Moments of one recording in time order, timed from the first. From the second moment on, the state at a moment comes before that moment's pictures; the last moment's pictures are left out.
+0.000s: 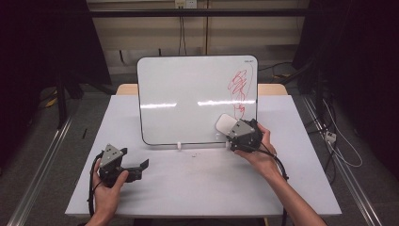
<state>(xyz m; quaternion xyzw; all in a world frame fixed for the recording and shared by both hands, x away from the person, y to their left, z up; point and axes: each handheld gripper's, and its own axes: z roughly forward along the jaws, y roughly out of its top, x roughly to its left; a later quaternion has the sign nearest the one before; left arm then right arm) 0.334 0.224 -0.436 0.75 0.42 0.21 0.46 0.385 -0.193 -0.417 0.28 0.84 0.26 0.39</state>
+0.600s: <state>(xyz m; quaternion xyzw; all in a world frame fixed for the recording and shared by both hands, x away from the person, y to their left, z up) 0.332 0.227 -0.434 0.75 0.42 0.22 0.46 0.388 -0.192 -0.414 0.28 0.84 0.26 0.38</state>
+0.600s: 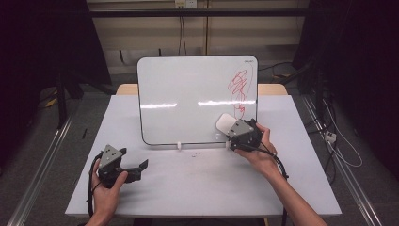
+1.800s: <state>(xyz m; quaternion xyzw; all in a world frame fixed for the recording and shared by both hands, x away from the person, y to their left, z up) 0.332 0.230 -0.437 0.75 0.43 0.21 0.46 0.375 -0.221 -0.384 0.34 0.78 0.39 0.33</state>
